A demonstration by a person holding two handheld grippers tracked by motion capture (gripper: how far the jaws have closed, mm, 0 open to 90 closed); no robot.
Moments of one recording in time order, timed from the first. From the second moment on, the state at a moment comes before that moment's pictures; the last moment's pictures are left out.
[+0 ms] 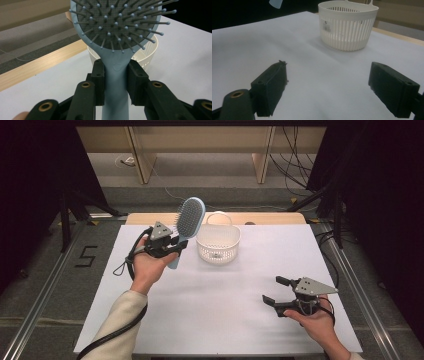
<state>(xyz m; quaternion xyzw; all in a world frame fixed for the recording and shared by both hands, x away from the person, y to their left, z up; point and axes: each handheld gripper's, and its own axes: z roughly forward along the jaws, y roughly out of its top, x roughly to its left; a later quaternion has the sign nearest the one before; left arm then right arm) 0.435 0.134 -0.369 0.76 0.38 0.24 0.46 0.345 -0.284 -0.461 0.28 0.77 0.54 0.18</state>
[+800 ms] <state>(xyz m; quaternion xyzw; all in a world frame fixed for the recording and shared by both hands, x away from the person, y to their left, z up) 0.439 0.125 -0.366 0.76 0.38 0.24 0.47 0.345 -0.284 -0.461 0.28 0.77 0.54 0.19</state>
